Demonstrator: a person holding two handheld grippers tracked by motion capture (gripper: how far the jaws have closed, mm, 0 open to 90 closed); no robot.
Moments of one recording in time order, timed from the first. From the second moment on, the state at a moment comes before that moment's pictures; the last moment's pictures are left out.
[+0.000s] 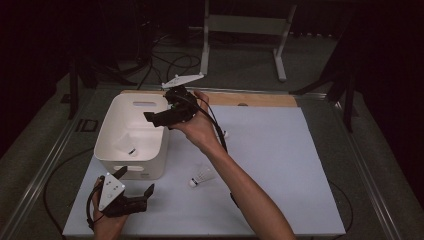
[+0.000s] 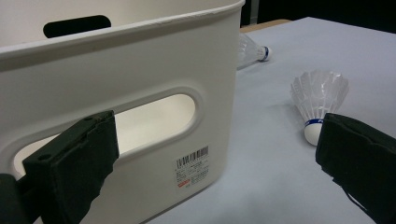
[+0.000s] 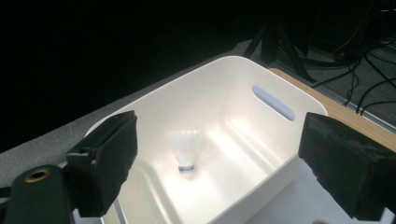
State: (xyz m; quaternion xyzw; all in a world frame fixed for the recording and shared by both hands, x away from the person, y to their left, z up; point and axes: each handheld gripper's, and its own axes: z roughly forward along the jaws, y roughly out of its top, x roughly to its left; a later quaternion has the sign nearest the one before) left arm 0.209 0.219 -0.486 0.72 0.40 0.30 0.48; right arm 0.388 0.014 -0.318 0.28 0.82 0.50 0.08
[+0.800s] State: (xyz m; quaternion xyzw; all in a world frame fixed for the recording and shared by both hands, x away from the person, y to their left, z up) left arm 0.209 0.218 -0.486 0.72 0.40 0.30 0.48; right arm 0.398 -0.018 -0.328 0.30 0.82 0.47 0.13
